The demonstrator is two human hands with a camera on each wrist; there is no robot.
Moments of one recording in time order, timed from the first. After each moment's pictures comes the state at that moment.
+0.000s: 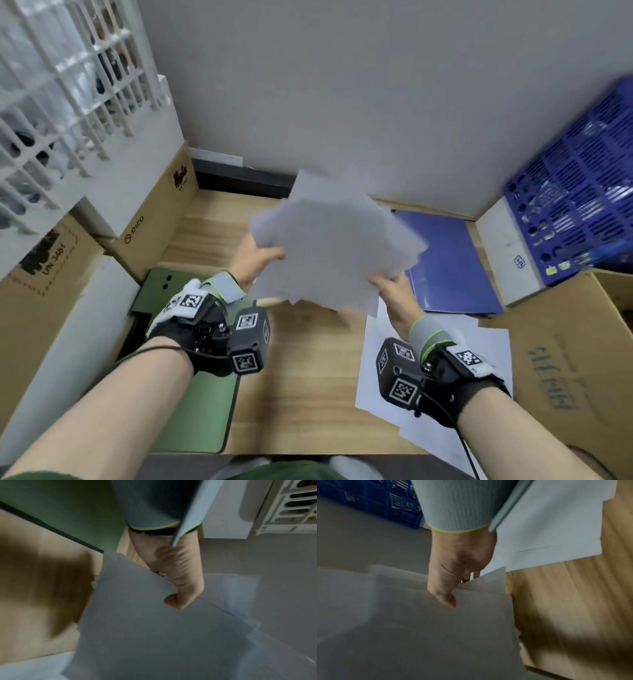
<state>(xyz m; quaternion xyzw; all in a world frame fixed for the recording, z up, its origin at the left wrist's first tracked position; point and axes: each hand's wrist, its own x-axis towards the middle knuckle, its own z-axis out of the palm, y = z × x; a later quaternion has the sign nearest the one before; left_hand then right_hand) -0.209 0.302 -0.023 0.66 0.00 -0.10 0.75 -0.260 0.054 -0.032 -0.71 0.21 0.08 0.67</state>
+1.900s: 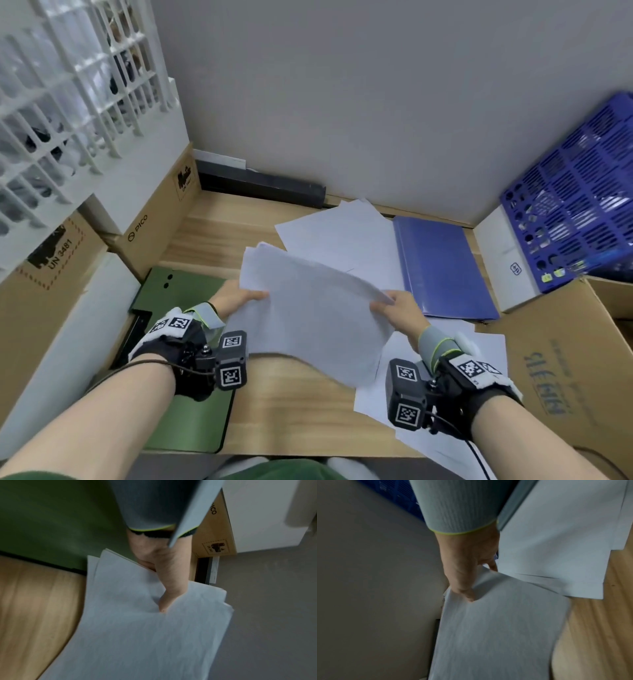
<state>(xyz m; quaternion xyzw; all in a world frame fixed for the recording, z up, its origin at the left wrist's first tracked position) -0.240 0.344 -0.085 0.70 0.17 -0.26 0.64 -0.272 0.026 -0.047 -0.84 0.20 0.18 0.46</state>
